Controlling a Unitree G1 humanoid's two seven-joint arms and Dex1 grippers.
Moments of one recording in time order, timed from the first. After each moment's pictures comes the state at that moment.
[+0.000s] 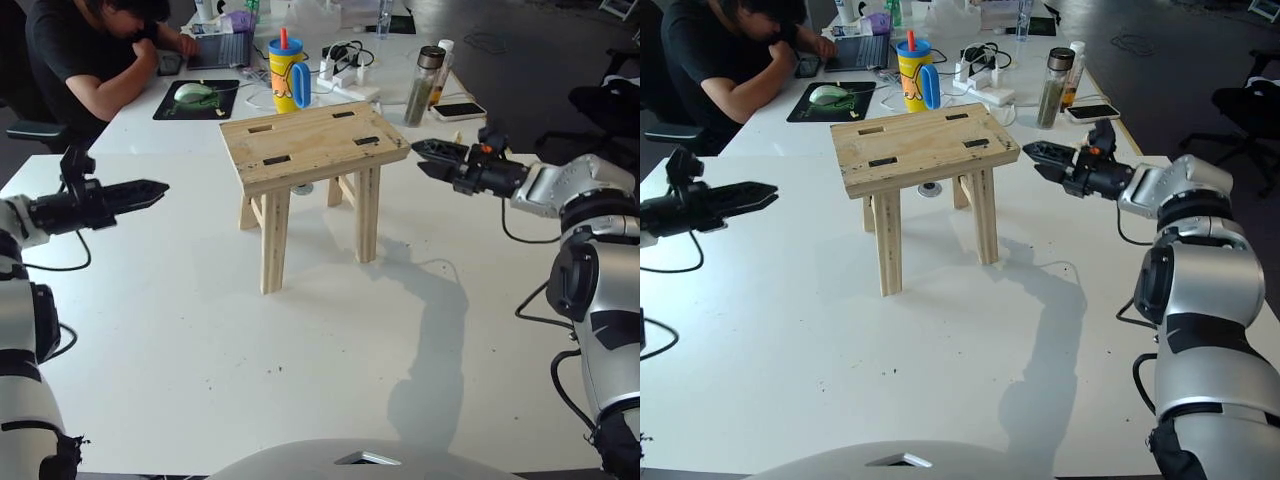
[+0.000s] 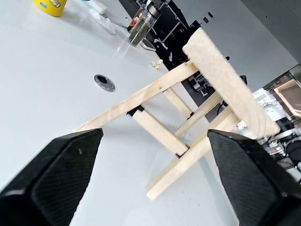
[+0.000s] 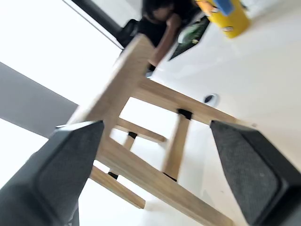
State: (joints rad) left arm -0.90 0.97 -0.10 1.17 -0.47 0.71 -1.60; right arm -1.12 -0.66 -0.16 1.30 0.52 0.86 1.10
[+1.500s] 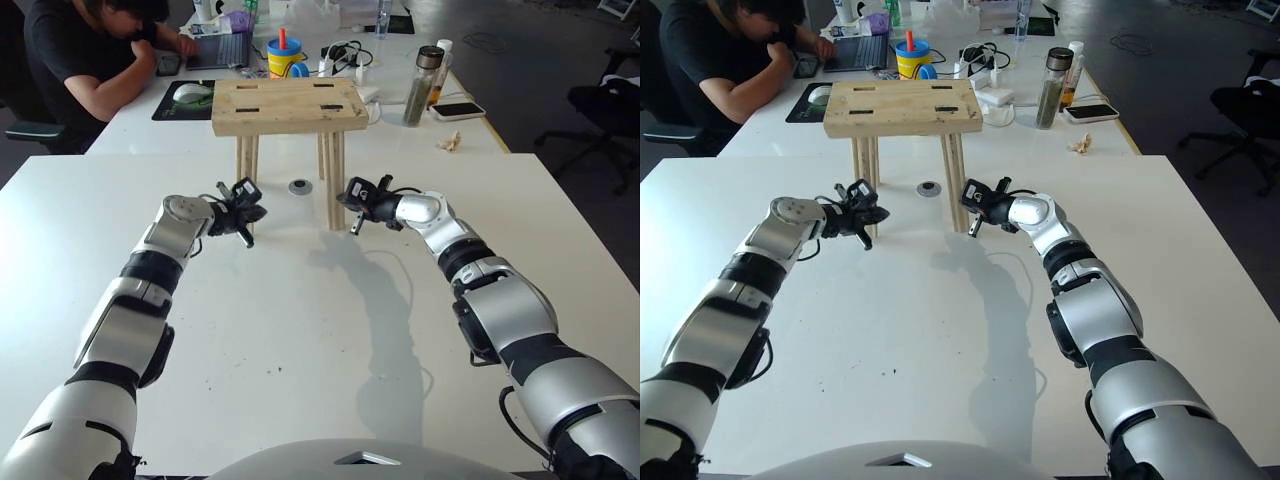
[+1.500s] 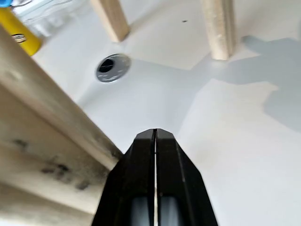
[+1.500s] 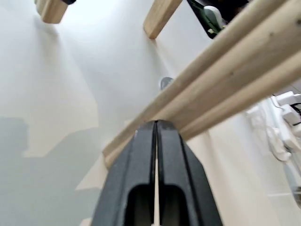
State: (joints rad) left arm -0.92 0.46 -0.35 1.01 0.01 0.07 -0.66; right arm -1.04 -0.24 0.31 1.29 -0.26 -0.37 0.48
